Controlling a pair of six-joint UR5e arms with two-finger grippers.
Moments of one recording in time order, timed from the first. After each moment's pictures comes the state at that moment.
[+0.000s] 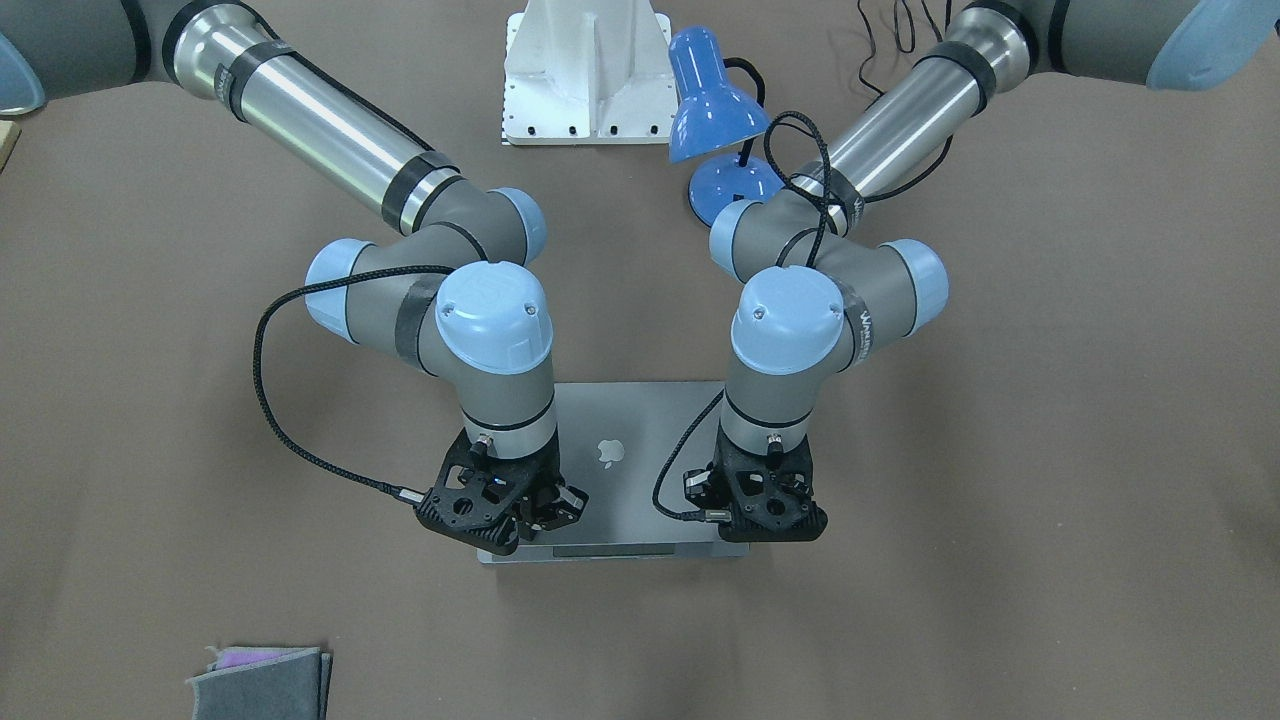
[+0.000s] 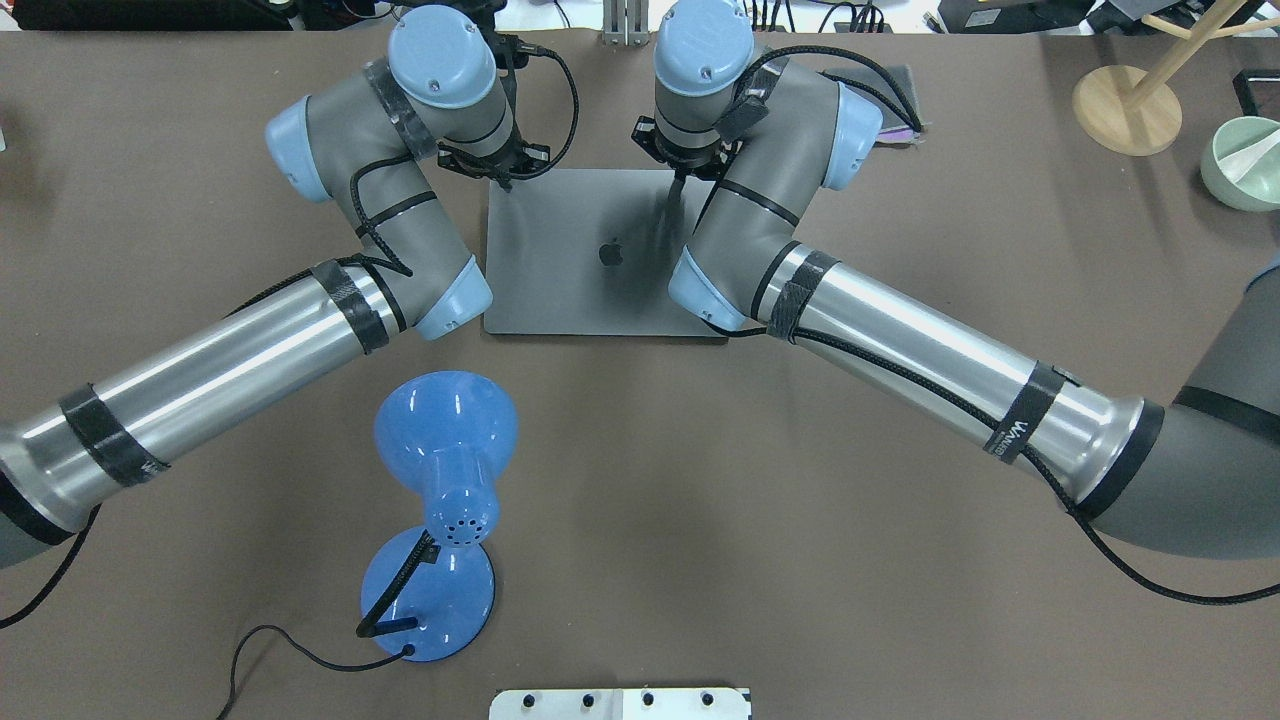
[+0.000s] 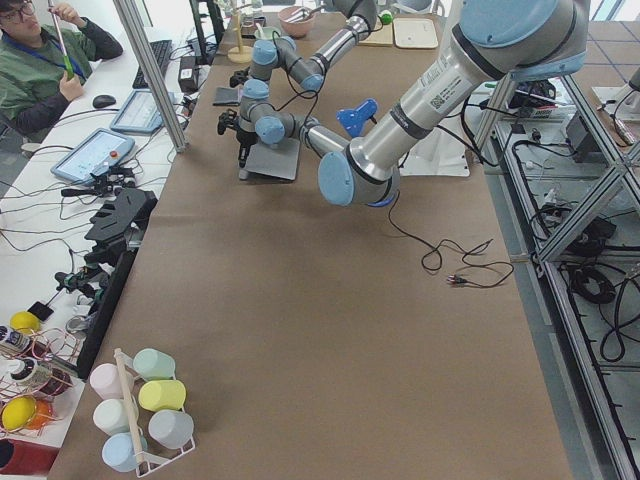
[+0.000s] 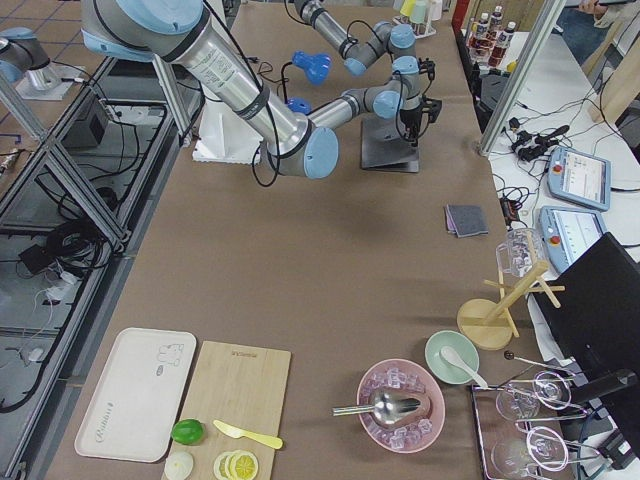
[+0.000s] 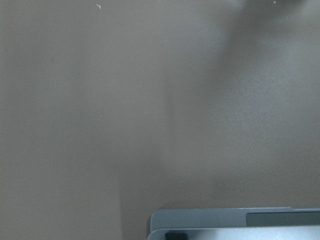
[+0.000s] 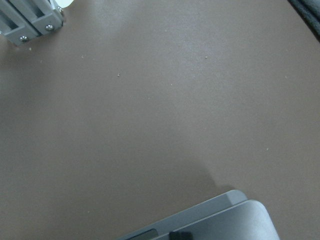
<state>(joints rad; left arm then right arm) -0.77 -2.50 -1.05 -1.96 -1.80 -1.00 0.74 -0.54 0.95 -1.21 1.78 1.47</state>
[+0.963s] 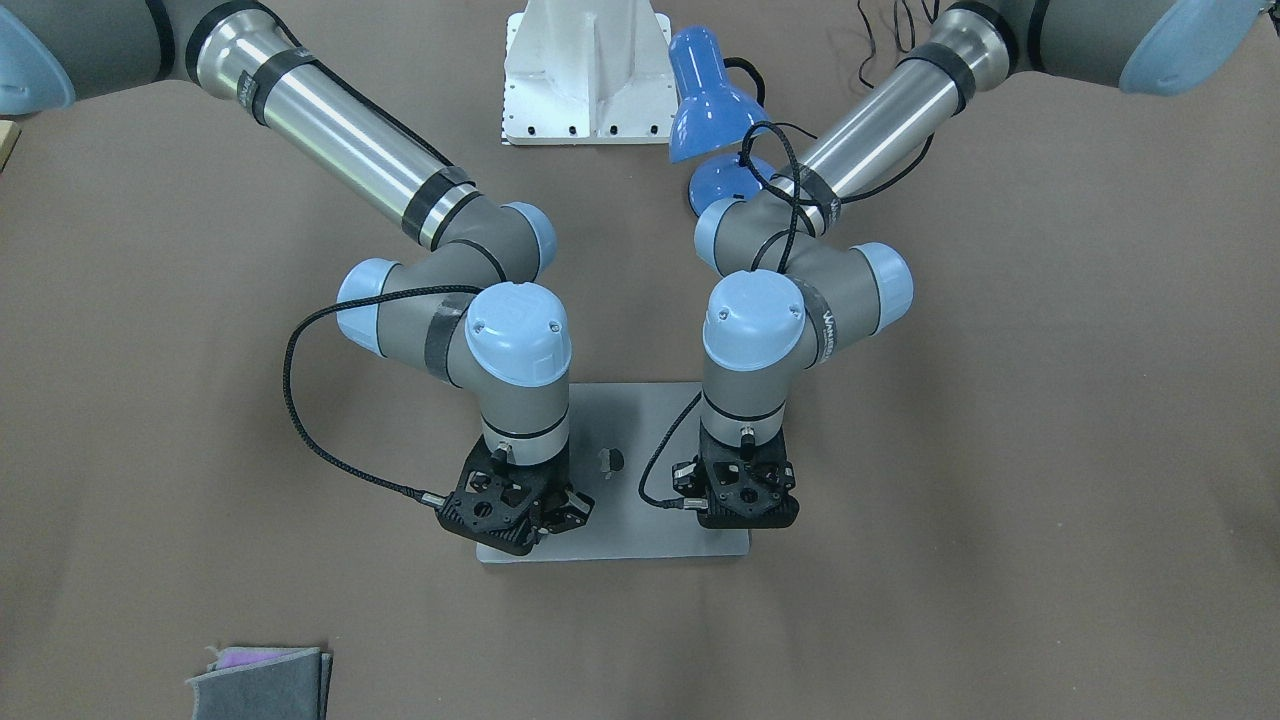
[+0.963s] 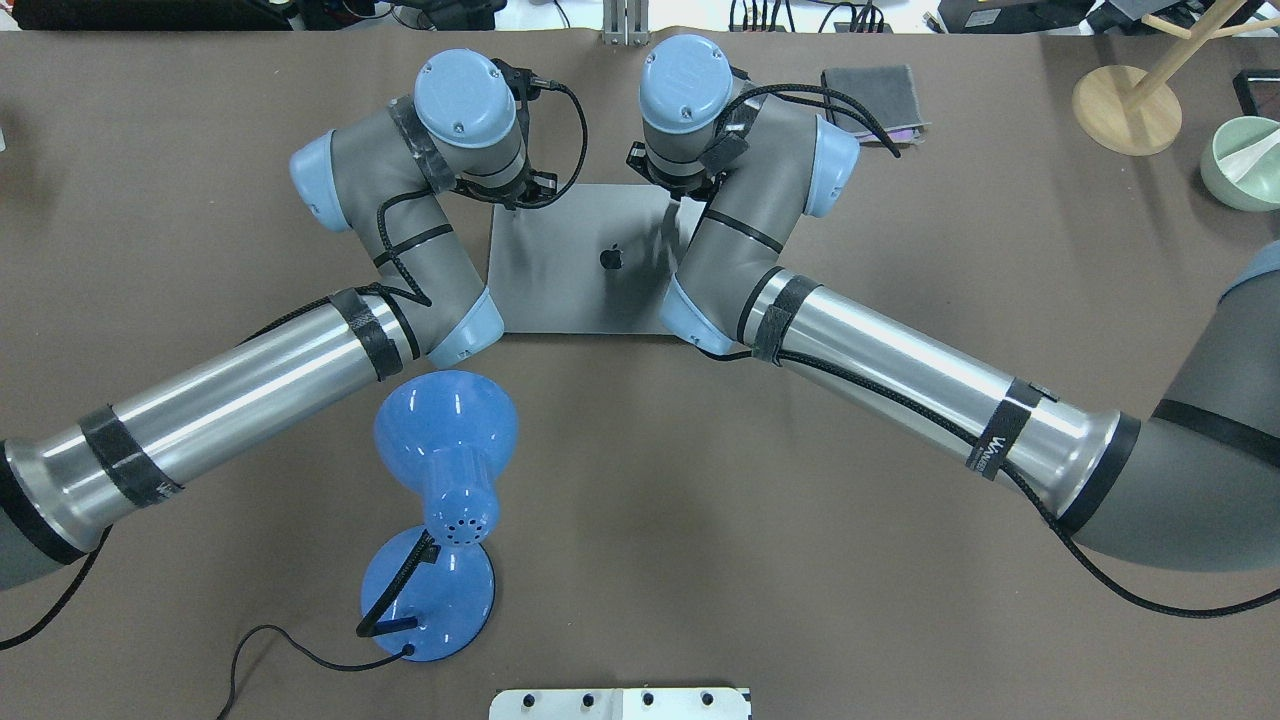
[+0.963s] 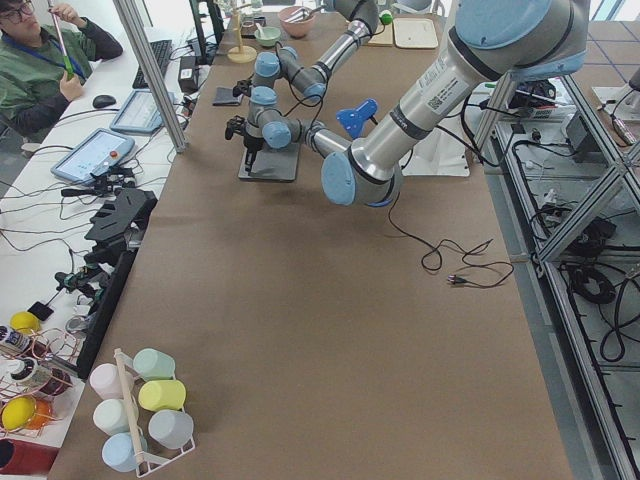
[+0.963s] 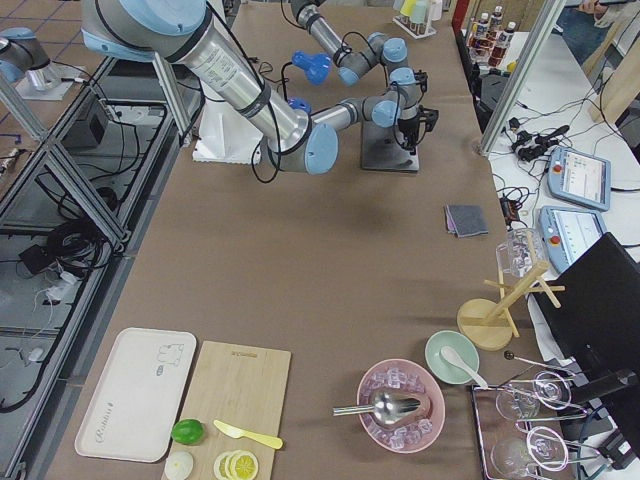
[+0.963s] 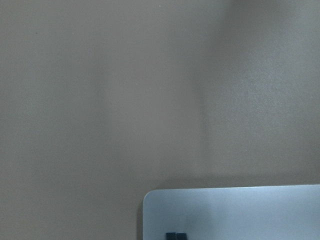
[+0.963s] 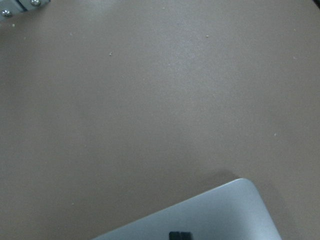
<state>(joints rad) -0.73 -2.50 -1.04 -1.96 -1.76 -1.00 0.70 -0.53 0.91 -1.19 1.73 1.47</state>
